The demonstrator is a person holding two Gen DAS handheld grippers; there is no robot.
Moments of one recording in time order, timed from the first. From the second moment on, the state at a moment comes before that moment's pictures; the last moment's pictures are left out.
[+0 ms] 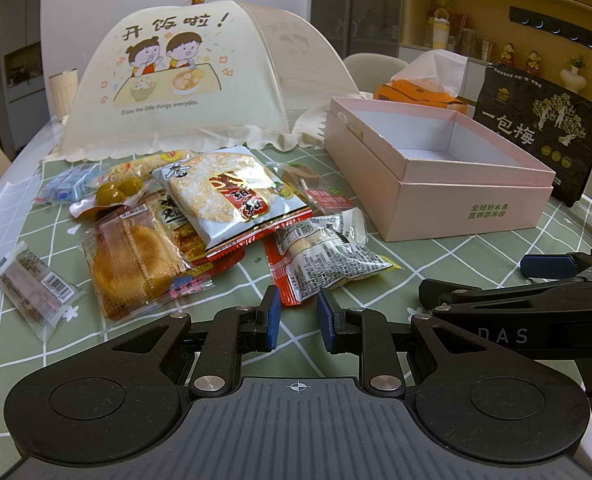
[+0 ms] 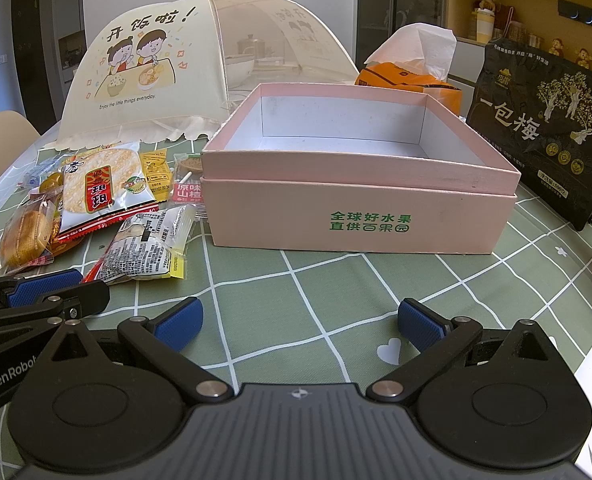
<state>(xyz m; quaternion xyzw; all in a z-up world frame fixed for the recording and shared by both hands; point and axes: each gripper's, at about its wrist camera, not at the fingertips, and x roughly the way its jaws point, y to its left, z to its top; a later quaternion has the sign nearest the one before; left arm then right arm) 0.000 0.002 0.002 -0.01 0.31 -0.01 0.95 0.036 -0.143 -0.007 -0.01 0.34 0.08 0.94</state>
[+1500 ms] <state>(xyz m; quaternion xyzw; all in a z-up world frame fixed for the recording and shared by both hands) 0.055 0.175 0.097 -0.11 0.31 0.10 0.94 0.060 -0.134 0.018 -0.06 0.48 0.14 0.86</state>
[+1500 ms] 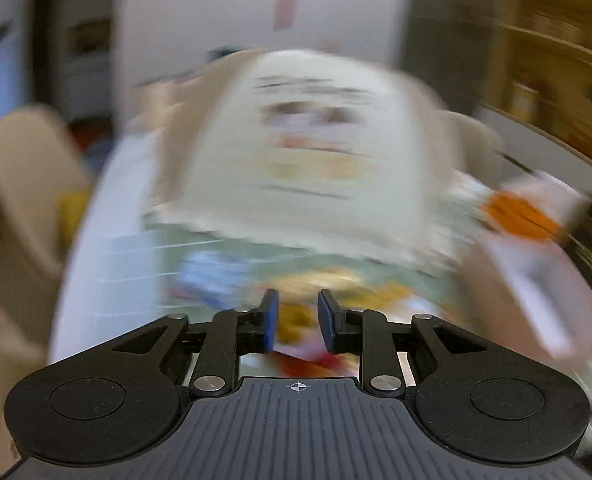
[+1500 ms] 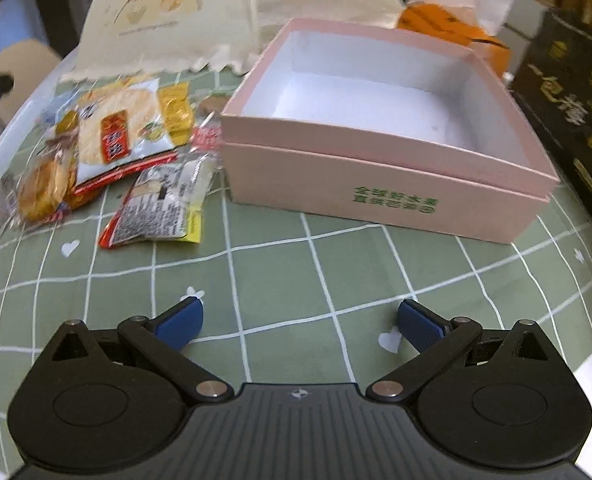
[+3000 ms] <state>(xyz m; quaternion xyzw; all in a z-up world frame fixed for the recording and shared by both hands) -0.008 0.146 0.034 -0.07 0.48 0.00 0.87 0.047 -0.043 0.037 -0.13 0.41 0.29 0.85</state>
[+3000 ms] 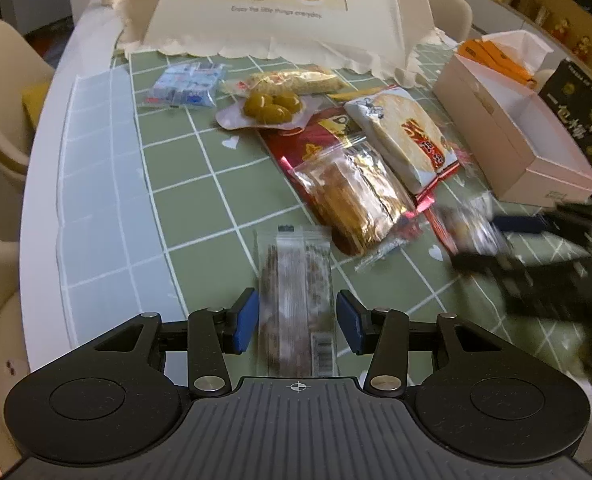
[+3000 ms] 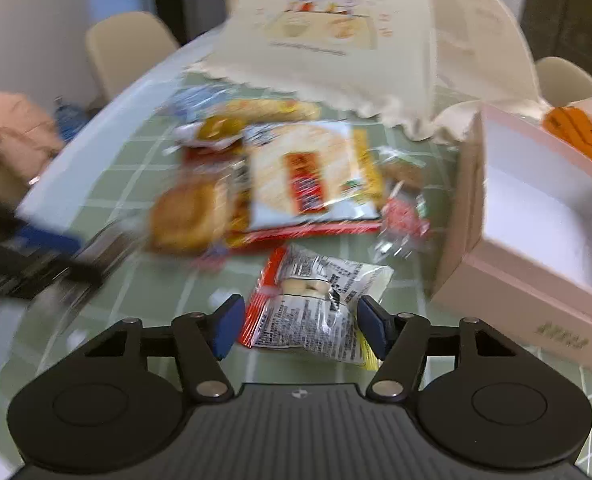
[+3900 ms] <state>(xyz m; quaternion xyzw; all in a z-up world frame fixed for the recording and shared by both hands) -0.026 0.072 0.031 -0.05 0.49 -0.06 0.87 0.005 -0.171 0.054 -0.09 0.46 0.24 0.85</state>
